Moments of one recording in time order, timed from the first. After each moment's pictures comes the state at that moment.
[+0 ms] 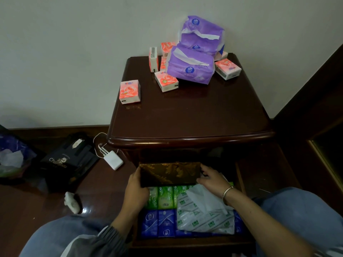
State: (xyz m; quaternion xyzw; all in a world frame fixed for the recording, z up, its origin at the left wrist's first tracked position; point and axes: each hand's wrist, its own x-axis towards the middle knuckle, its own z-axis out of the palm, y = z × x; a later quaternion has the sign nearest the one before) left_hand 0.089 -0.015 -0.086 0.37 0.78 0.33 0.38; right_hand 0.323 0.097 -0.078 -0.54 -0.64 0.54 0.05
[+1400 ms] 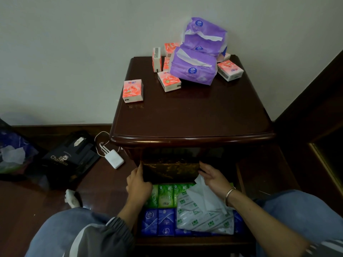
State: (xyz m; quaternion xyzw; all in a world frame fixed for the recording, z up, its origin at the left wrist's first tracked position) left_hand 0.096 -0.002 -0.083 0.35 0.83 0.25 0.35; right_hand 0.326 0.095 -0.088 -0.54 -0.53 0.64 0.14
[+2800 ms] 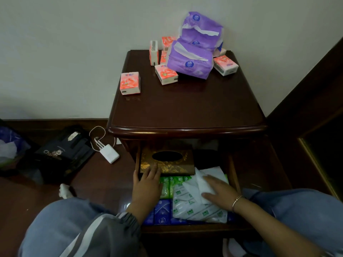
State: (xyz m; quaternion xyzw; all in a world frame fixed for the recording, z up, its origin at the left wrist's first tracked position) left_hand 0.126 -0.019 -0.103 0.64 0.75 -0.07 0.14; right_hand 0.380 0.066 -0.104 -0.48 -0.79 0.36 -0.12
